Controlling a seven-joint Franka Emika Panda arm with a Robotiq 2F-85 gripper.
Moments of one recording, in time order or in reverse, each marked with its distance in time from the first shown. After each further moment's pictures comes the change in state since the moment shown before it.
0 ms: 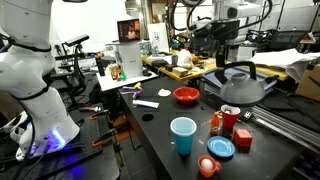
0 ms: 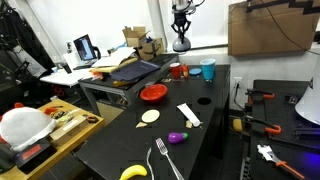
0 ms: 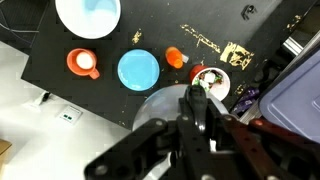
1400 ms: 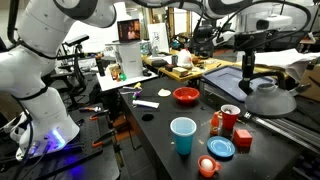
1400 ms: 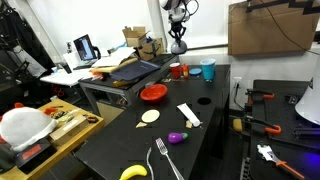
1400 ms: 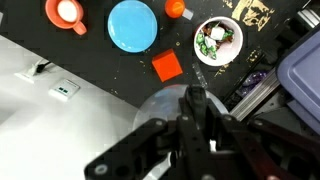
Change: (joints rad) arm -0.080 0.328 0.025 0.434 -0.027 -0.069 0.000
